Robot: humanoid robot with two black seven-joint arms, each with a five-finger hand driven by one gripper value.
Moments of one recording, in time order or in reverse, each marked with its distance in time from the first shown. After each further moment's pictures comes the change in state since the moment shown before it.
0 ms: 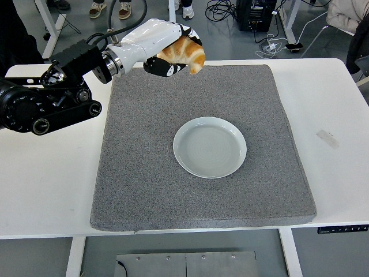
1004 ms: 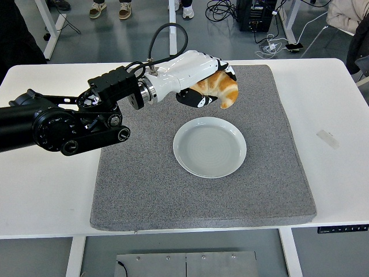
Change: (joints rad) left arm 0.047 -0.117 0.030 -0.029 0.038 0.000 -0.001; right arm 0.000 0.000 0.000 0.000 0.000 0.000 0.000
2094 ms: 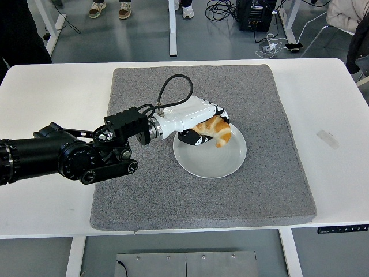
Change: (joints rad) left arm 0.128 -0.121 0.112 0.140 0.002 0.037 -0.018; right arm 0.000 0.000 0.000 0.000 0.000 0.000 0.000
